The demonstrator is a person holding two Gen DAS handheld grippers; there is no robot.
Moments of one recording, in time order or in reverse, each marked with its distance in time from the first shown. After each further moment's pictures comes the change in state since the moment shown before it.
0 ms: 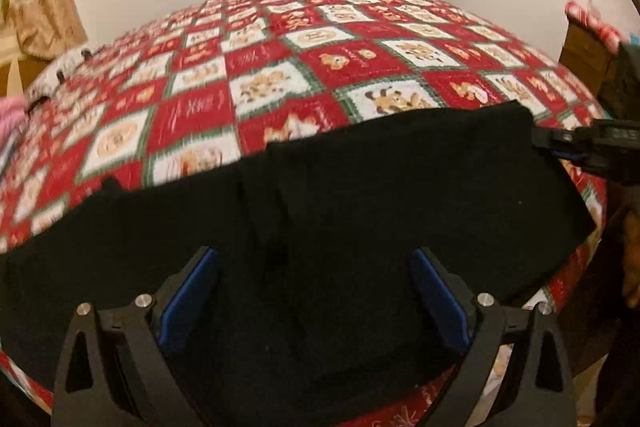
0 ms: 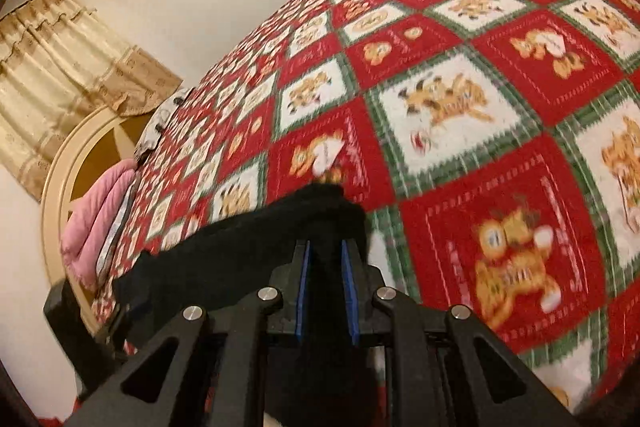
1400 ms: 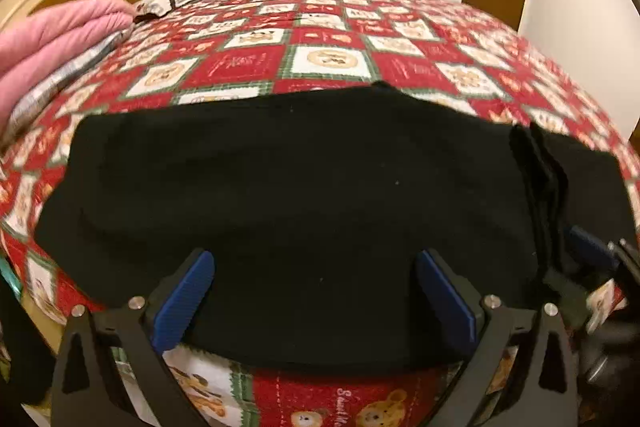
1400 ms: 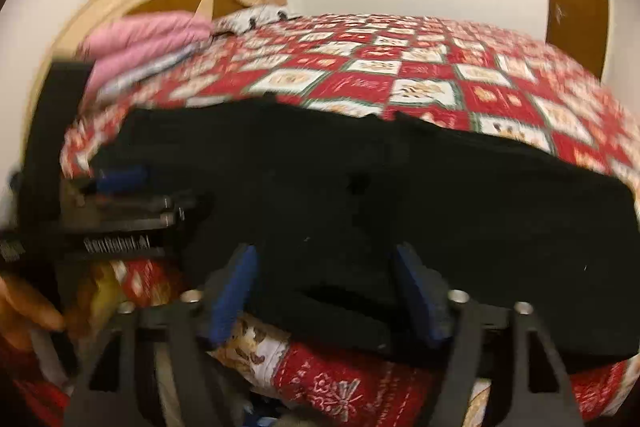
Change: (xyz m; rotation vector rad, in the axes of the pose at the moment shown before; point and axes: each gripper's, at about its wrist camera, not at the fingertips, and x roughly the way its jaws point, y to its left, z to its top) left arm -0.029 0.136 -0.067 -0.308 -0.030 0.197; right arm 0.062 0.210 -0.166 -0.693 -0.005 -0.081
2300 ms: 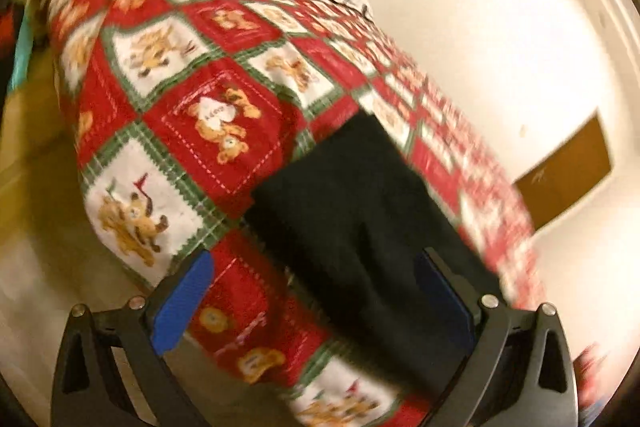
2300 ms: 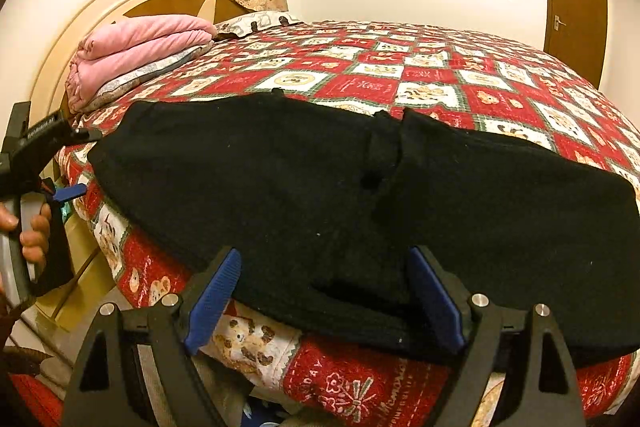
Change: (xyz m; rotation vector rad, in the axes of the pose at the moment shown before) left arm -0.023 0.196 -0.045 -0.804 -0.155 -0.143; right arm 0.000 0.002 -0.007 0.018 -0.036 0.008
